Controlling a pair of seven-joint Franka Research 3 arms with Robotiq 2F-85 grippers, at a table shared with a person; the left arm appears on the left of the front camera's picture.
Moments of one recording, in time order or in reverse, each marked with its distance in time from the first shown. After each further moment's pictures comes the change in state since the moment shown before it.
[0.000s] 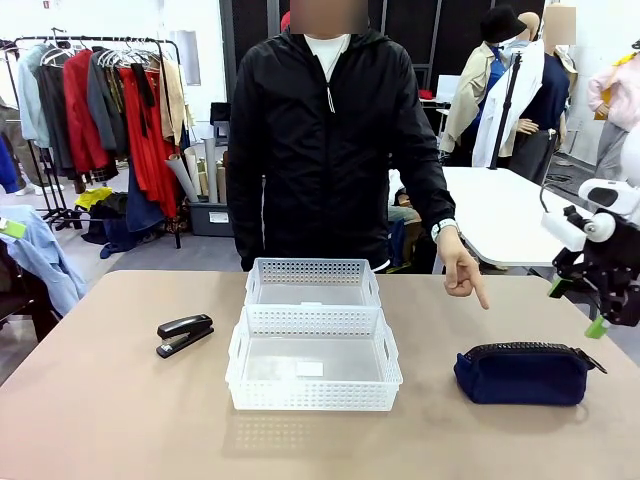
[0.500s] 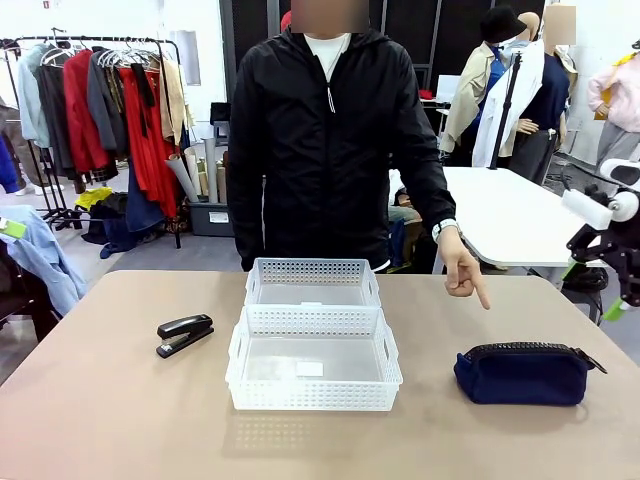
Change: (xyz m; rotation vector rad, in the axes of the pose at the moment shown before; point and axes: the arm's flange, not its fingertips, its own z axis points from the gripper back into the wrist) left arm 0.000 0.000 0.000 0.000 0.000 0.000; right arm -0.013 -0.002 0.034 -0.006 -0.033 0.039
